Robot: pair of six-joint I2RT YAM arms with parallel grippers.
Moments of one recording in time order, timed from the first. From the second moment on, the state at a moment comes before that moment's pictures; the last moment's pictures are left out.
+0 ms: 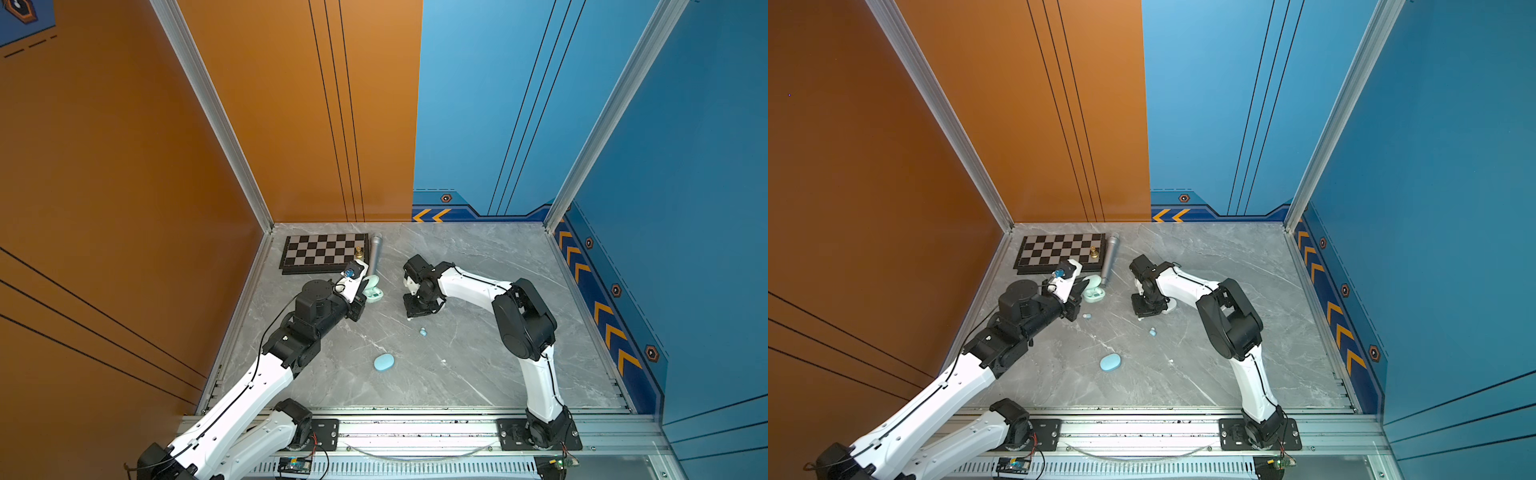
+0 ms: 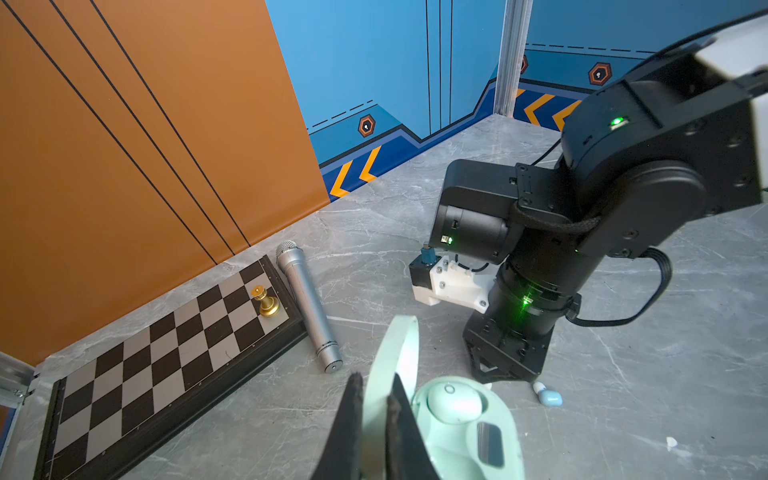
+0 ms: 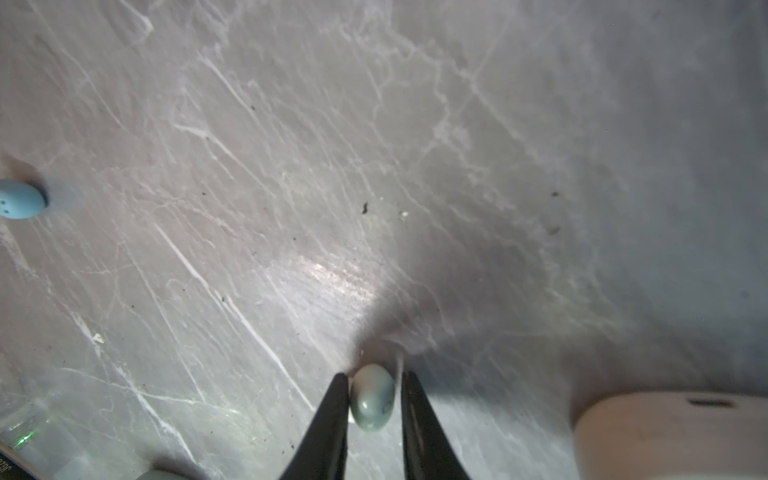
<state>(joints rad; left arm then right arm) -0.49 0.88 0.72 -0.11 0.03 0.16 0.67 2.12 1.57 -0.78 -0.21 0.39</state>
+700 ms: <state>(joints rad) -0.49 0.93 0.66 -0.03 0.03 0.16 0.63 2.08 1.60 -0.80 -0.28 0.39</state>
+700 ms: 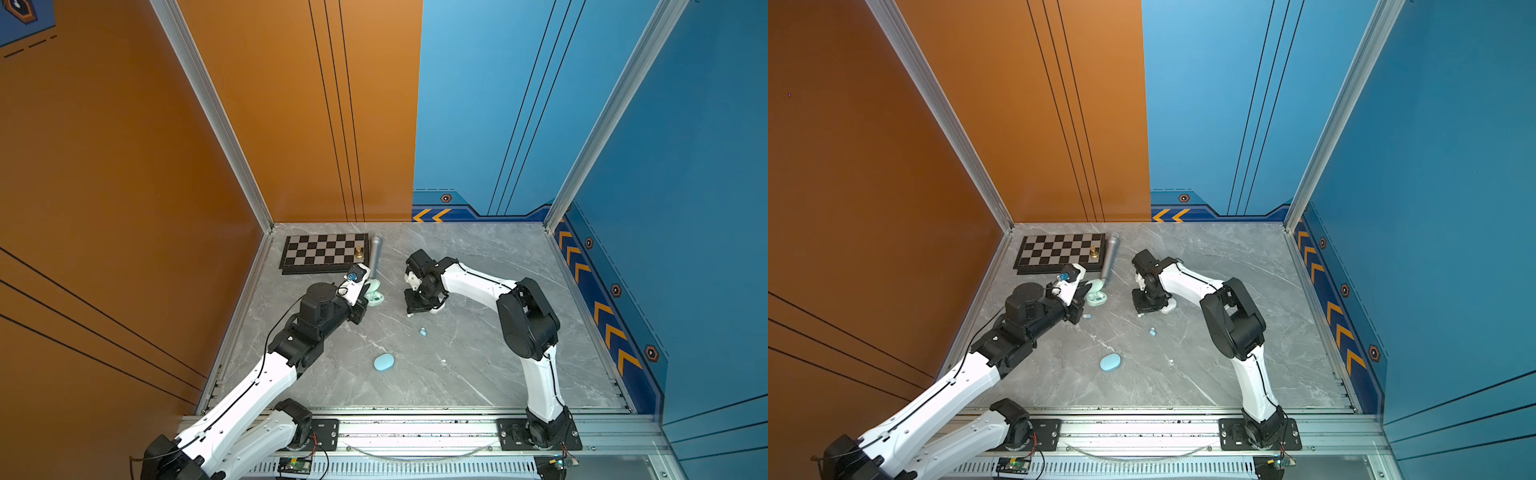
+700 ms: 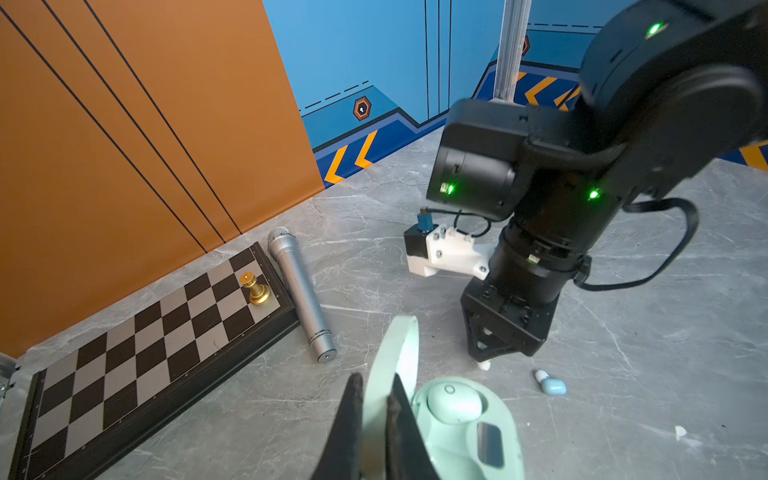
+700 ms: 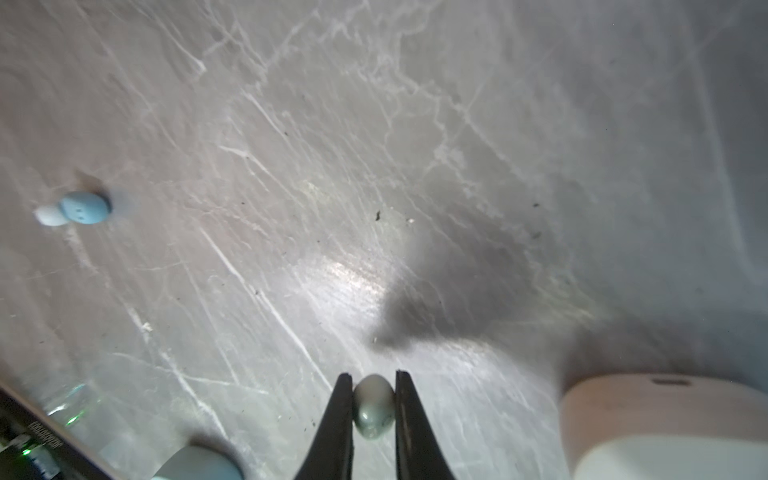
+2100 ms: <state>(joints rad) -0.56 1.23 0.75 0.26 0.14 0.13 0.62 1.80 1.79 -0.90 -0.56 0.42</state>
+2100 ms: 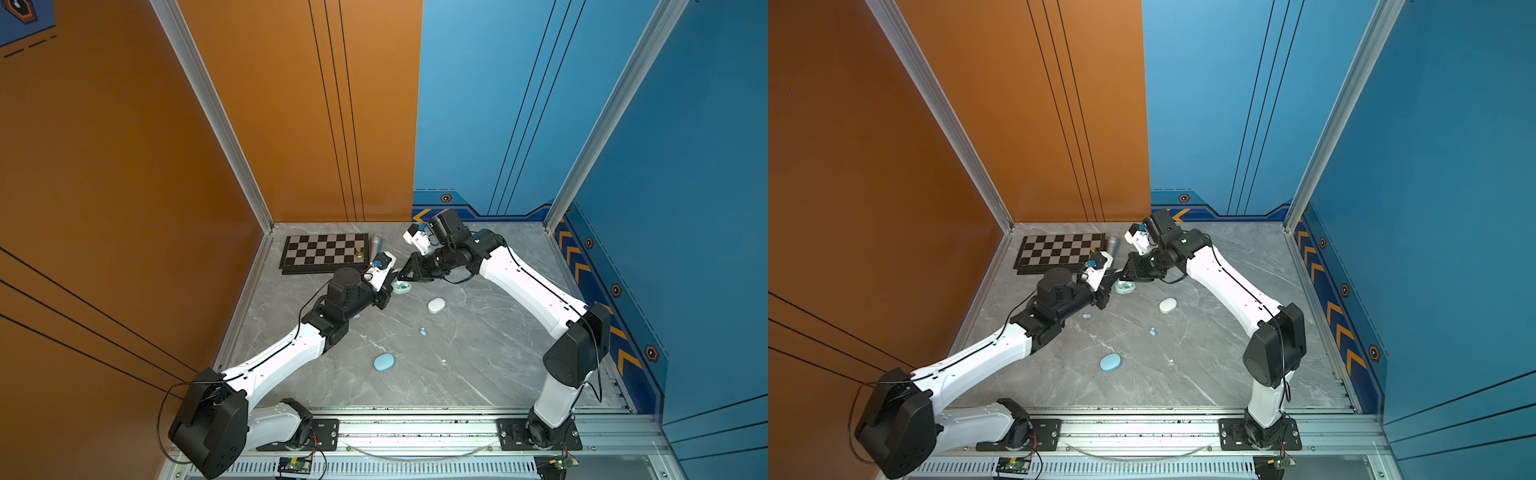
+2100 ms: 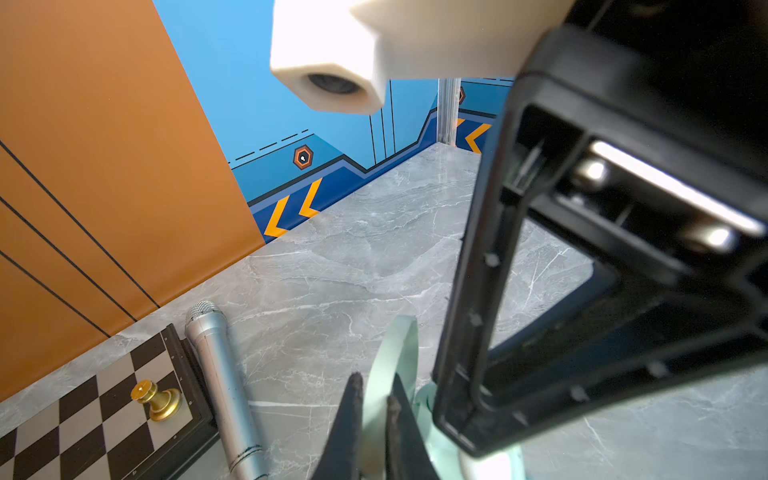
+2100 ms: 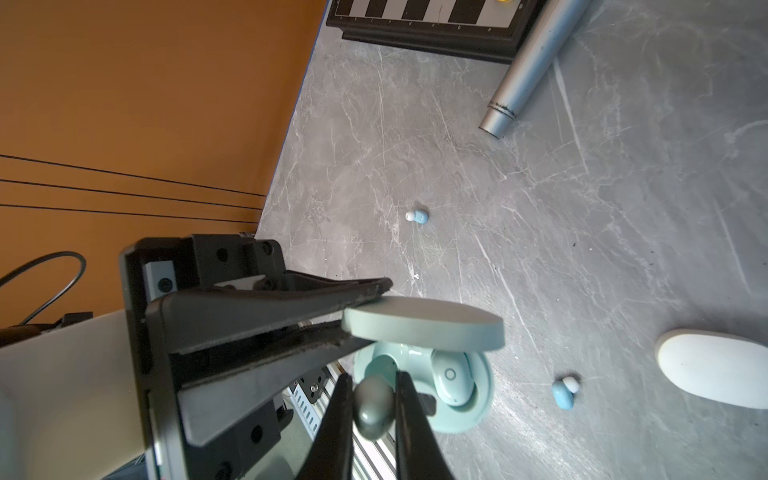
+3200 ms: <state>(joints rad) -0.56 1.25 0.77 0.26 0.14 0.13 0.63 1.81 1.76 -0.90 -0.53 0.41</state>
